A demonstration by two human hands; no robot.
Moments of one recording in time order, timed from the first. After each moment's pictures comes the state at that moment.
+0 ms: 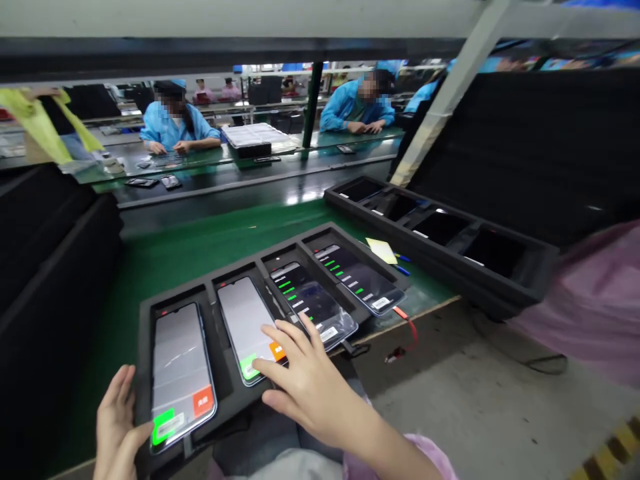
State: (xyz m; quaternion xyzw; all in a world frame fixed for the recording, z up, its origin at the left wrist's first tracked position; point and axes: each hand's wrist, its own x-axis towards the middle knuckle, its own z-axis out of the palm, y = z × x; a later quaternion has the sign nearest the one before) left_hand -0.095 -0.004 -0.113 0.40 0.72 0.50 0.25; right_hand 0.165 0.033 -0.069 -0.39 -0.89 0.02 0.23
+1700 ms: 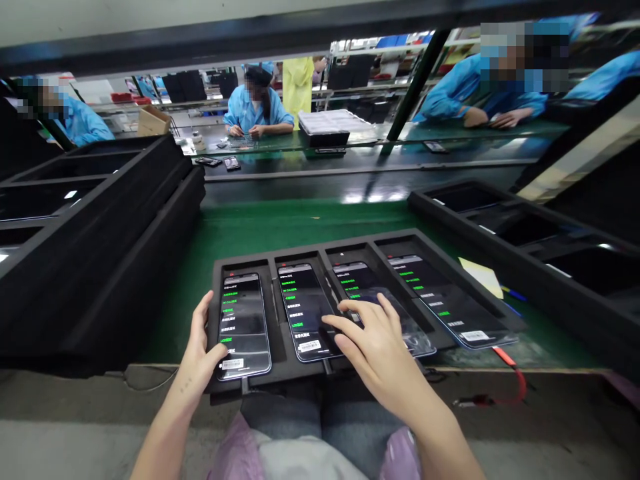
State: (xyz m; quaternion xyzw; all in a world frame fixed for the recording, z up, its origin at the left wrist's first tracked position) left_hand -0.085 0.000 -0.080 0.39 0.66 0.53 0.37; right_hand 0.173 0.062 -0.073 -0.42 -0.87 0.03 0.26
